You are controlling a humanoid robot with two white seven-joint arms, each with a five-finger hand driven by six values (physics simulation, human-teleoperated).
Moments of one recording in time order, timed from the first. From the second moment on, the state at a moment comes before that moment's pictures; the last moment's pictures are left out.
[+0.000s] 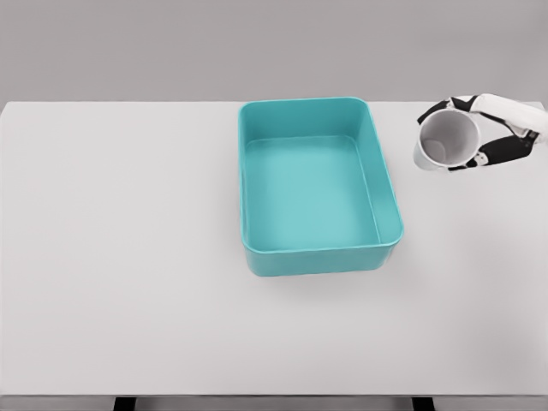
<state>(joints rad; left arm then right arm) 0.01 0.00 -0.13 -0.04 0.13 0.05 -0.15 -0.73 -0.95 0.71 -1.23 -0.41 -0.61 0.61</state>
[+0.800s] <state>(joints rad) 0.01 0.00 -0.13 -0.04 0.13 0.05 -0.15 -0.79 -0.70 0.64 -1.24 -0.17 -0.59 0.61</state>
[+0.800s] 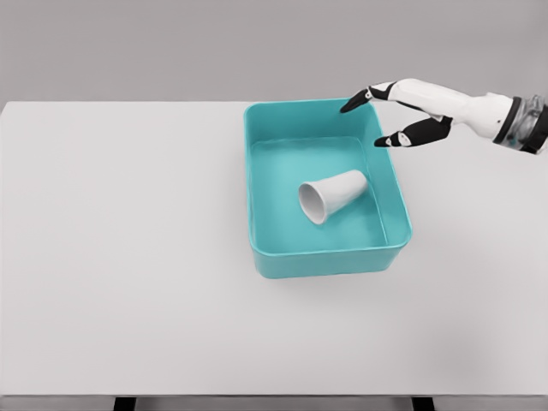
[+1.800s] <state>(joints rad) 0.01 0.00 -0.13 -0.04 0.13 0.05 -0.15 -0.31 -0.82 0.17 -1.25 -0.27 -0.61 0.61</state>
